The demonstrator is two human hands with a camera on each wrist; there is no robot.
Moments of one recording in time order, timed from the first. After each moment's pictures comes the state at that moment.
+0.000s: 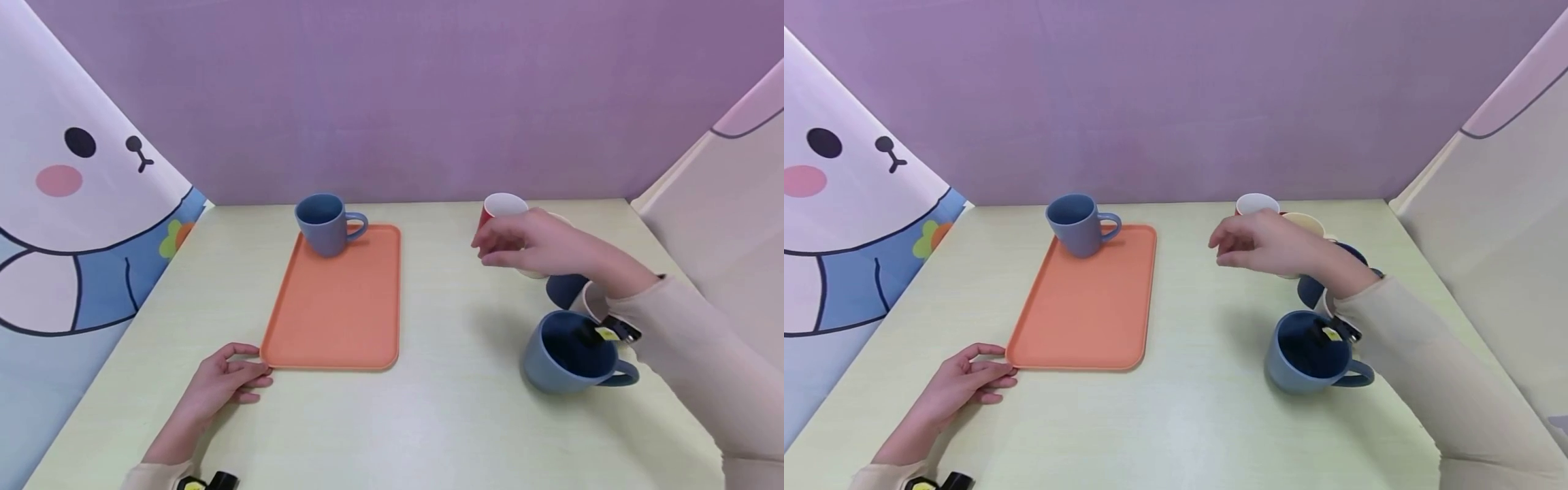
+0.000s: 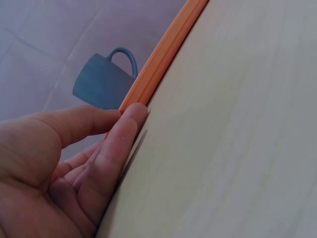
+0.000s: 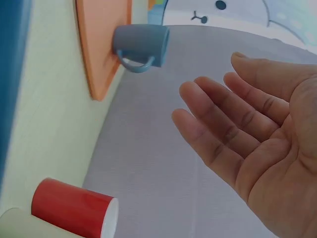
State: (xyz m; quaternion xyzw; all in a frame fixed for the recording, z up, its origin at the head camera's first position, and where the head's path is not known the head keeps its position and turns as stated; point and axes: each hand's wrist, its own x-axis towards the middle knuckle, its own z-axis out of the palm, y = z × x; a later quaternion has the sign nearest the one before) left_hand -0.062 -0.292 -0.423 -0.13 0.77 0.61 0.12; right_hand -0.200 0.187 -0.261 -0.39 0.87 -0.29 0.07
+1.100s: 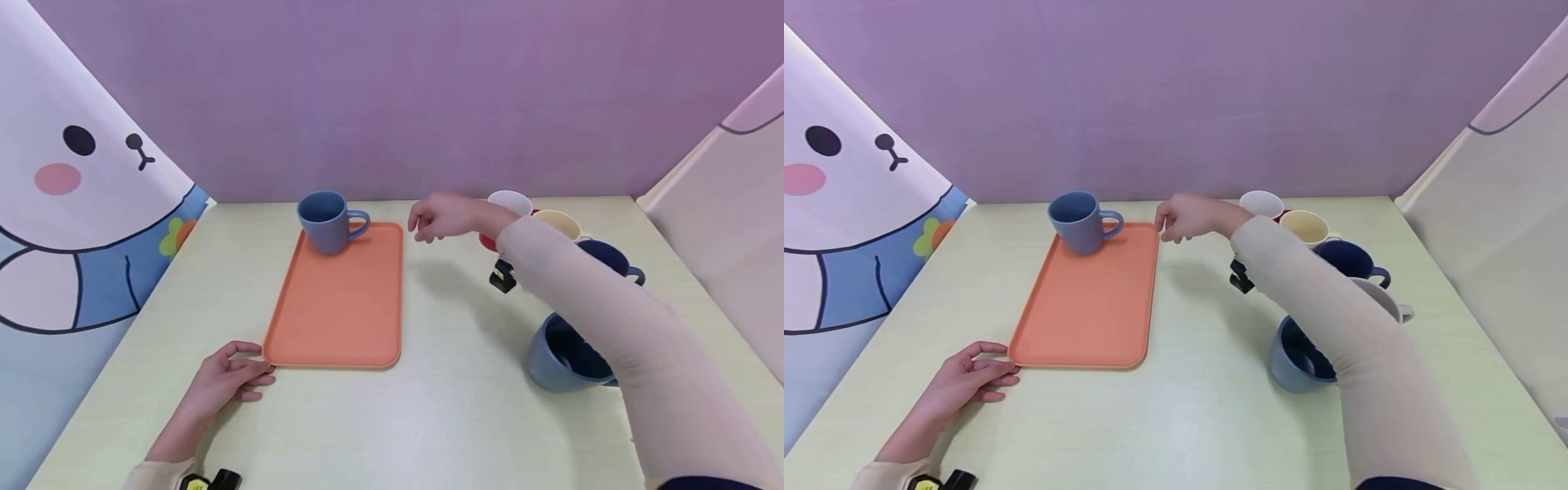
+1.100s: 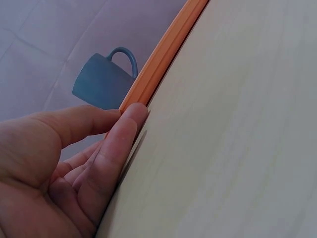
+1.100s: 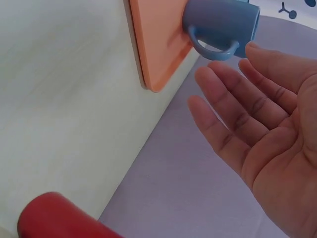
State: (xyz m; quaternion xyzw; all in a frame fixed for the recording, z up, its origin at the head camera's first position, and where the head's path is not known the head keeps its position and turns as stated) left_hand -0.061 -0.293 -0.423 -0.12 0.77 0.61 0.11; right_hand -0.293 0.087 -0.284 -0.37 0.87 -0.23 0.22
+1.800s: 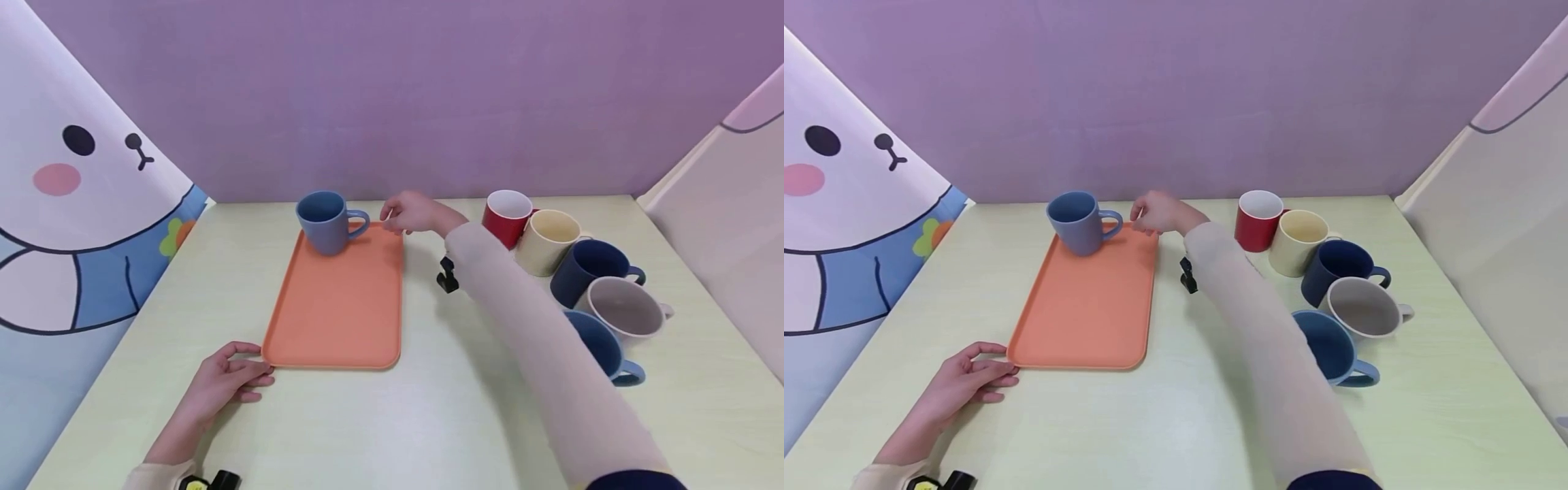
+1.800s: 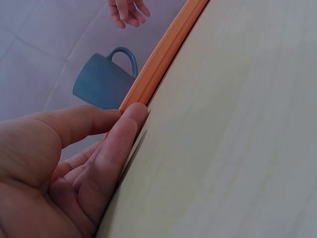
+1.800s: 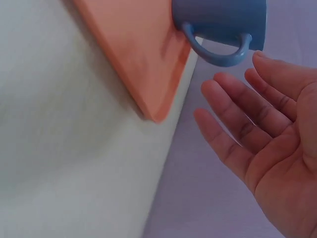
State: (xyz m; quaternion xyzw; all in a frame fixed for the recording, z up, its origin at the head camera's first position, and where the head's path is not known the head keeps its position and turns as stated) left_hand -0.059 -0.294 -0.423 -0.13 0.77 0.61 0.11; right_hand -0.322 0.037 -0.321 -0.30 0.88 -0.33 0.18
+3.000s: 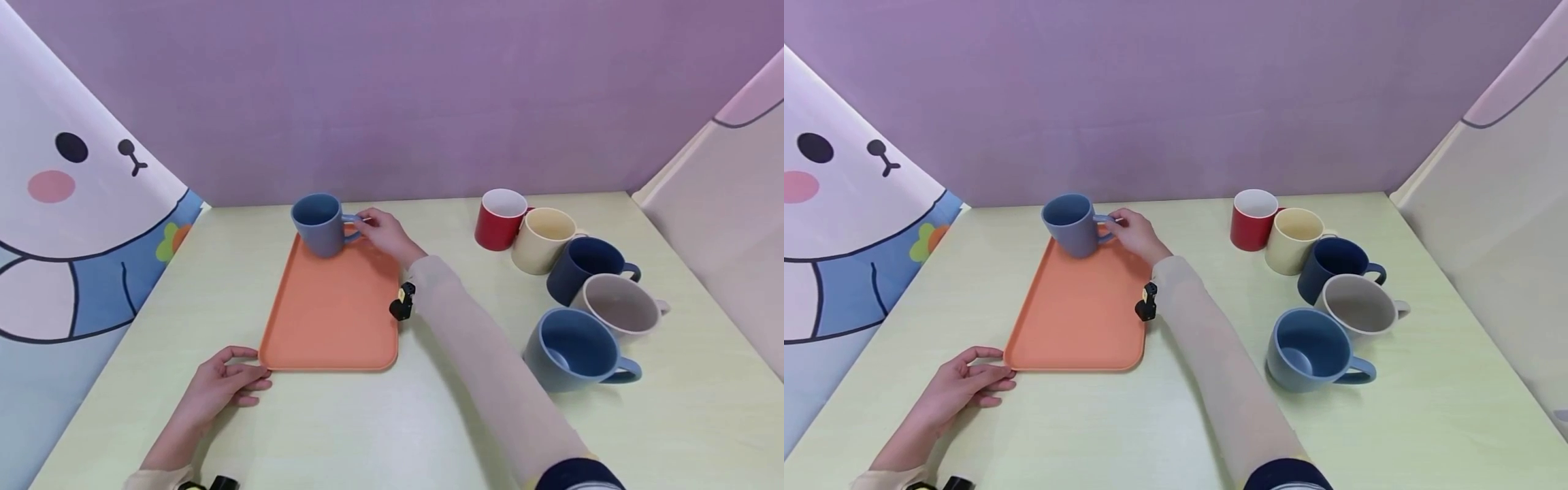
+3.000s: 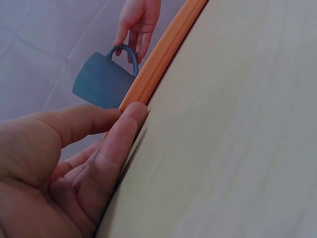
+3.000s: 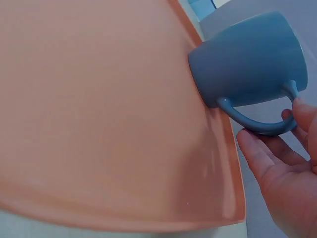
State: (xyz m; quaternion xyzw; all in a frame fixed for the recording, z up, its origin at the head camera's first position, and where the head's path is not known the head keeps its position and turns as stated) left_hand -0.061 -0.294 -0.422 -0.13 0.78 0.60 0.11; right_hand -0.317 -0.023 -0.394 -0.15 0.77 -0.61 0.10
